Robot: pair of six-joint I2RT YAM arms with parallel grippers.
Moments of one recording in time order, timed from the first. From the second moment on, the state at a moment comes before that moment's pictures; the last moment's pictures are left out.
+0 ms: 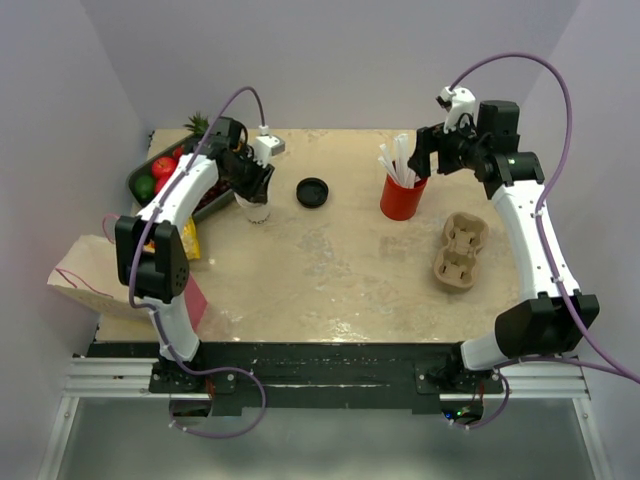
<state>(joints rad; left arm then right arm) -0.20 1.88 1.68 -0.86 0.41 0.42 0.07 1.47 1.61 -0.69 -0.36 -0.14</state>
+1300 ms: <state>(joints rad) -0.25 1.88 1.74 -0.90 0.27 0.46 0.07 1.47 1.59 -0.69 -0.36 -0.13</state>
